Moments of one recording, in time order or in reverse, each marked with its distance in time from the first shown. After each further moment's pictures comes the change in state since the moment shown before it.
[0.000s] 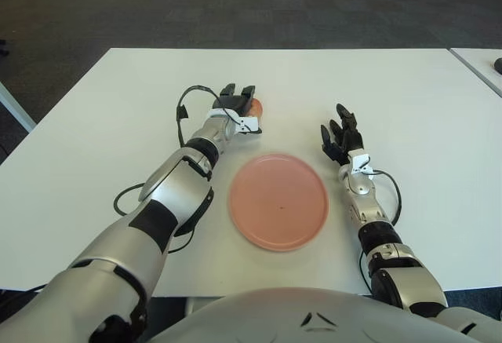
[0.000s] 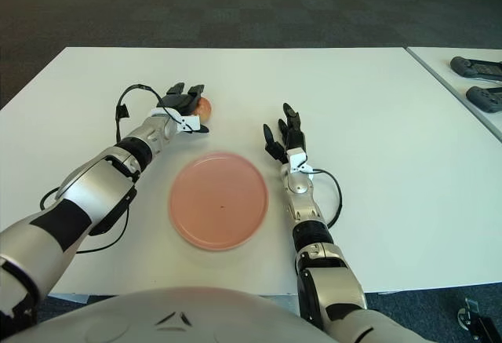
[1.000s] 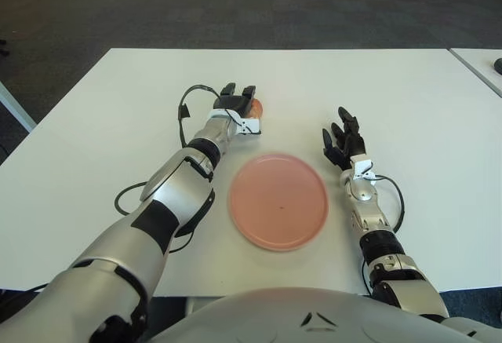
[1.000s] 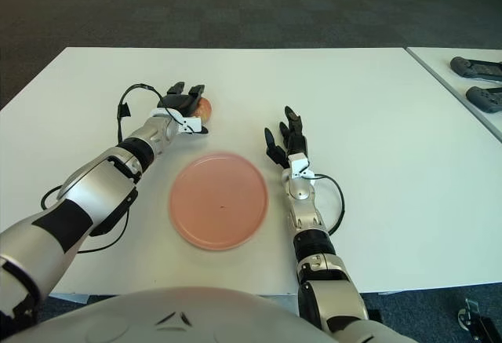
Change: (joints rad) left arm 0.000 -0.009 -0.032 -0.002 0.028 0.030 0.008; right arm 0.065 0.010 0.007 -0.111 0.000 0.040 0.008
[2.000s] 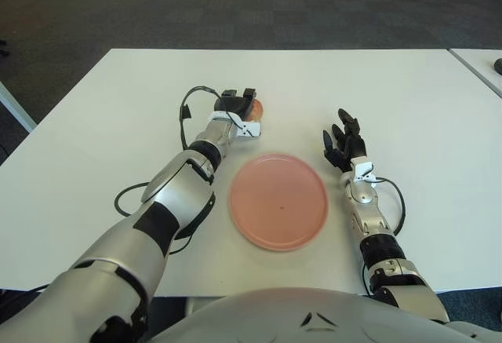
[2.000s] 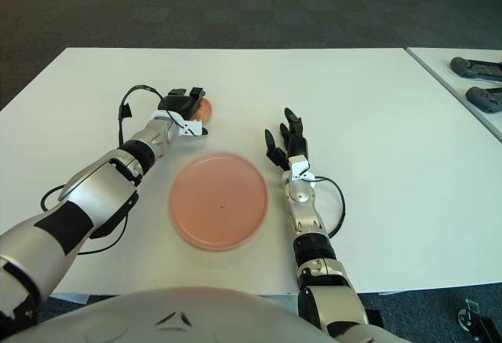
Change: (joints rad) left arm 0.023 -0.004 -0.041 -0.002 0.027 0.002 0.079; right arm 0.027 0.008 0.006 -0.034 -0.003 0.009 -0.007
